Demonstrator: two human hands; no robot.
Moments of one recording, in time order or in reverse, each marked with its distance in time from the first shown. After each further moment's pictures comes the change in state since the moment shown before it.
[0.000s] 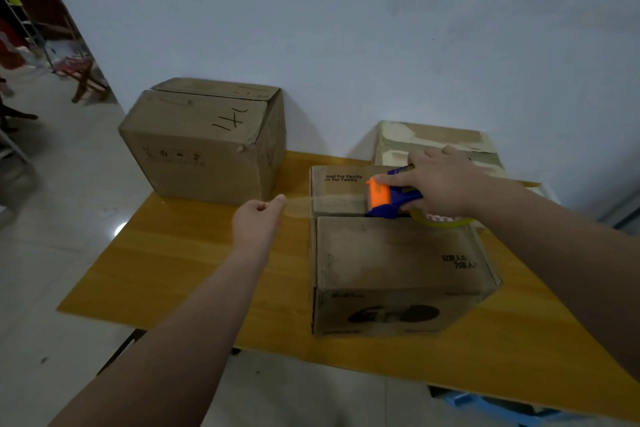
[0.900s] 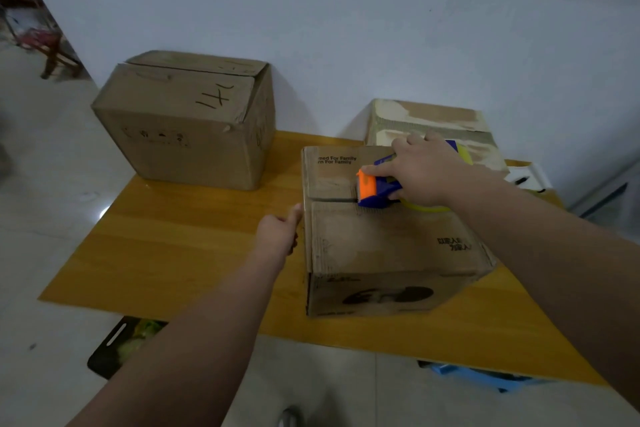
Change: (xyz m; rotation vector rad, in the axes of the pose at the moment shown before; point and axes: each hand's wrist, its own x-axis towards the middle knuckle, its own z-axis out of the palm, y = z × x) left_hand 0.006 -0.046 0.037 0.238 -0.198 -0.222; right_hand 0.010 -0.024 0.002 -0.112 -0.053 0.002
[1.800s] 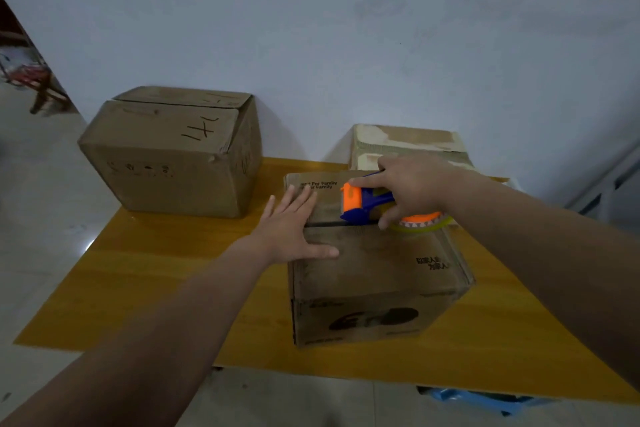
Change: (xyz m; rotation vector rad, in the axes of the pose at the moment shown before) left_hand 0.007 0.050 0.001 1.064 -0.278 0.798; right_hand -0.008 0.032 -0.014 0.174 -0.067 -0.070
